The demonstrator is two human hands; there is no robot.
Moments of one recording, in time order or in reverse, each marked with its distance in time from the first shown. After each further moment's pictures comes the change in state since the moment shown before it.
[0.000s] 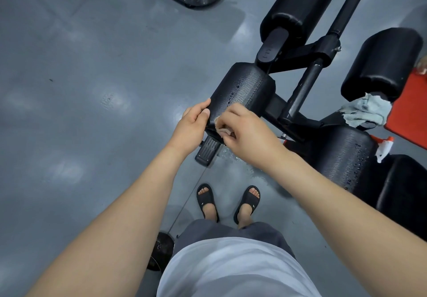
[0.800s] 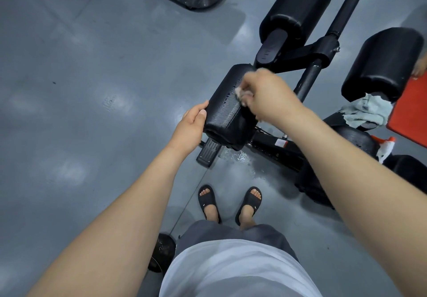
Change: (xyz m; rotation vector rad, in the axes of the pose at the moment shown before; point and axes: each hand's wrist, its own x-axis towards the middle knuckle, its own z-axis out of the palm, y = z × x) left_hand 0.000 -0.004 -0.001 0.031 -0.017 -0.033; right_hand 0.052 0.042 -0.052 -0.171 0.036 0.230
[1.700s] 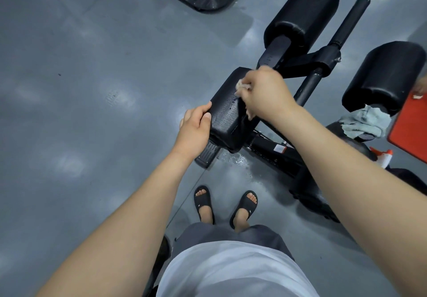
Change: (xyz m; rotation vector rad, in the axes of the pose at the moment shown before) left_hand -0.012 0.010 0.021 0.098 0.163 0.090; right_hand 0.017 -0.003 0.003 -0.026 0.041 0.032
